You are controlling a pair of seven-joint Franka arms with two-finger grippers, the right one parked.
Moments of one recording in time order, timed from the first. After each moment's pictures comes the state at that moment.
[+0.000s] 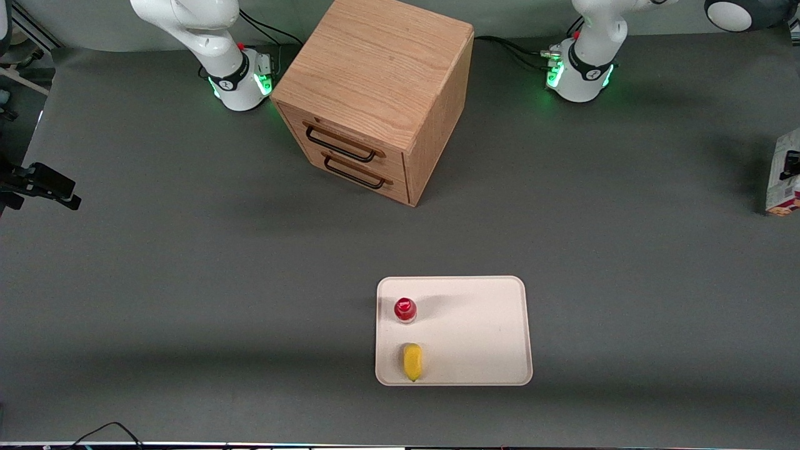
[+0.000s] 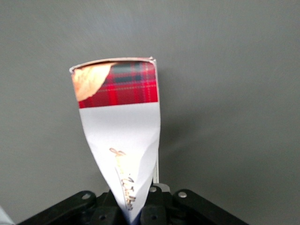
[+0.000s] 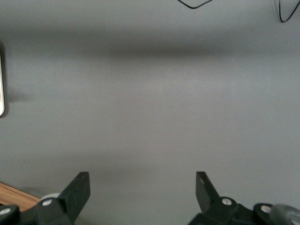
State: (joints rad) arm 0.10 0.62 0.86 -1.92 -0.53 2.24 1.63
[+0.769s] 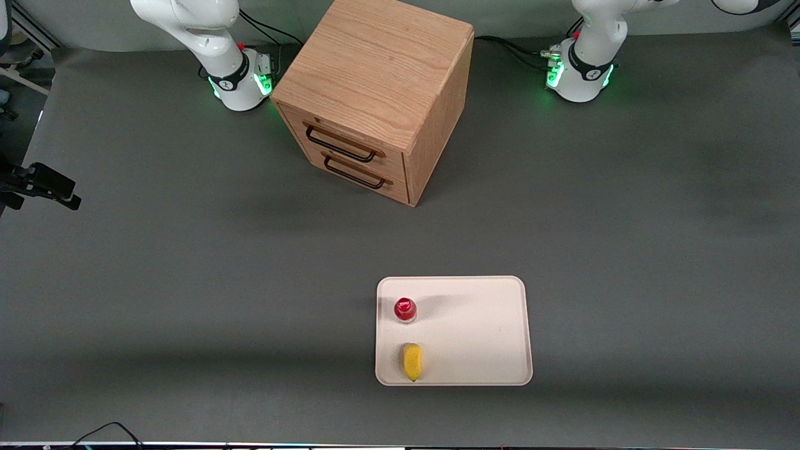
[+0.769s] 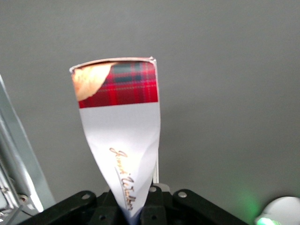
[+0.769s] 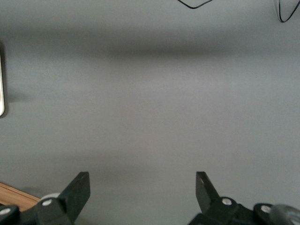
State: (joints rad) arm 0.06 0.53 0.86 -1.29 -0.36 1.47 1.06
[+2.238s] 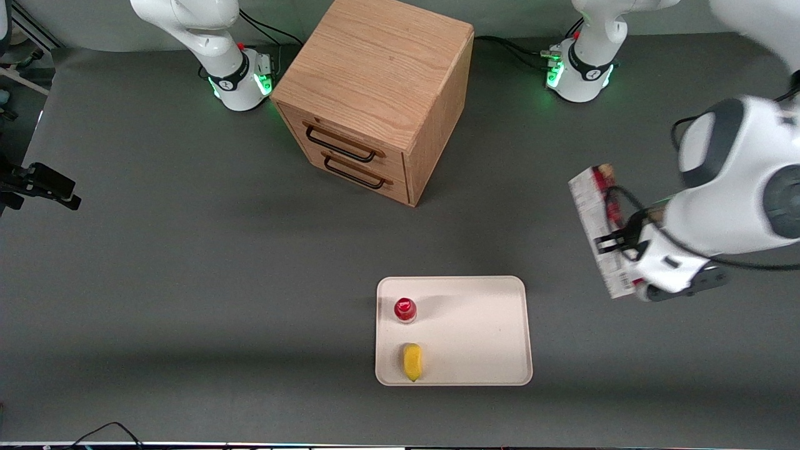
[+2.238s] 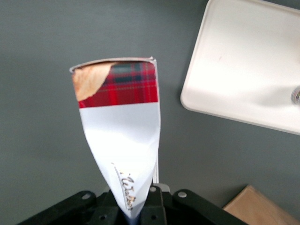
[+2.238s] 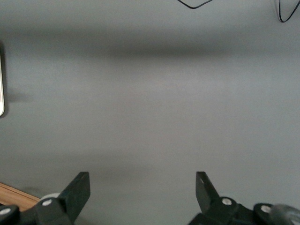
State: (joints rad) arm 0.04 0.45 -0.35 -1.35 0.06 1.63 -0.55
